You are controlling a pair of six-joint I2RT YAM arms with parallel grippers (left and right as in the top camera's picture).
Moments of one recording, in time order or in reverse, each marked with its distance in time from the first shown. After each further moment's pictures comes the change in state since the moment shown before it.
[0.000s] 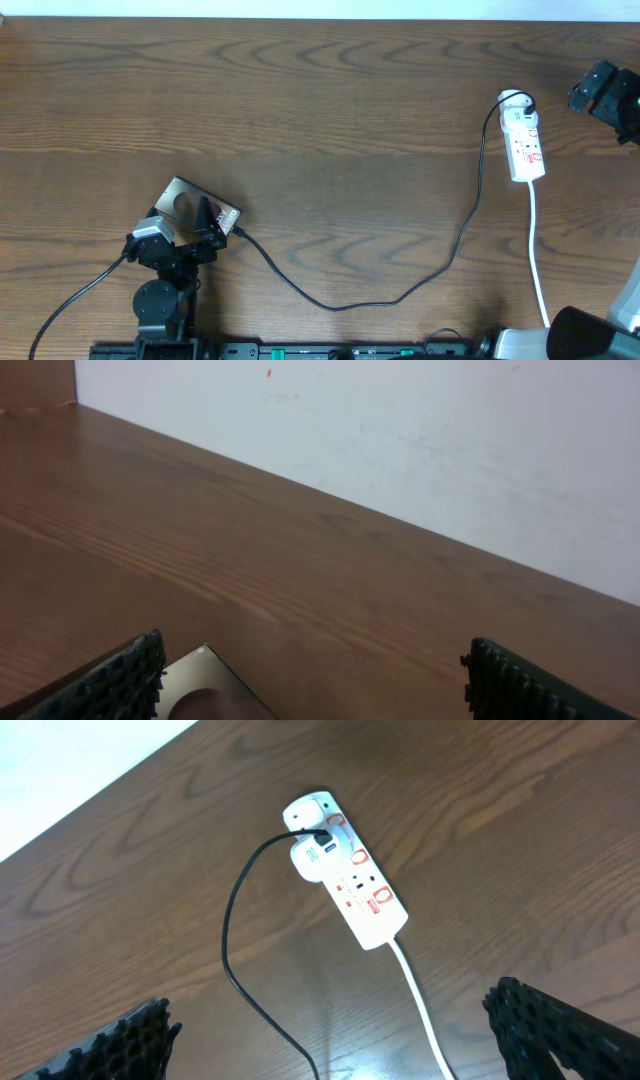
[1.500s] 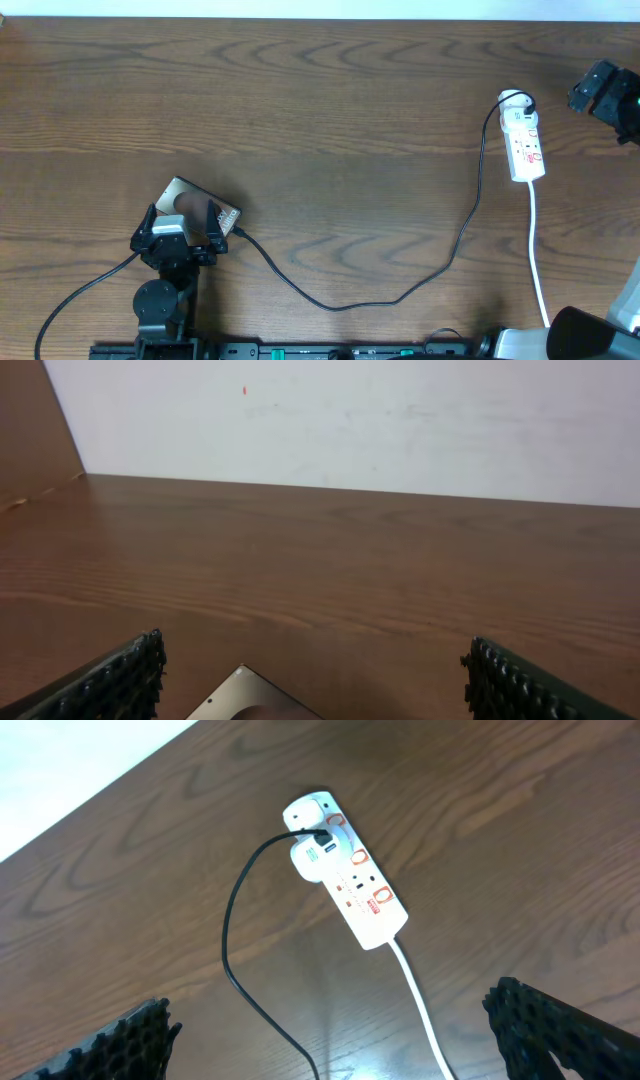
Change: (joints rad) left arm 0.000 0.000 0.002 -0.005 0.031 0.283; right arm 0.000 0.000 0.000 0.000 0.000 0.000
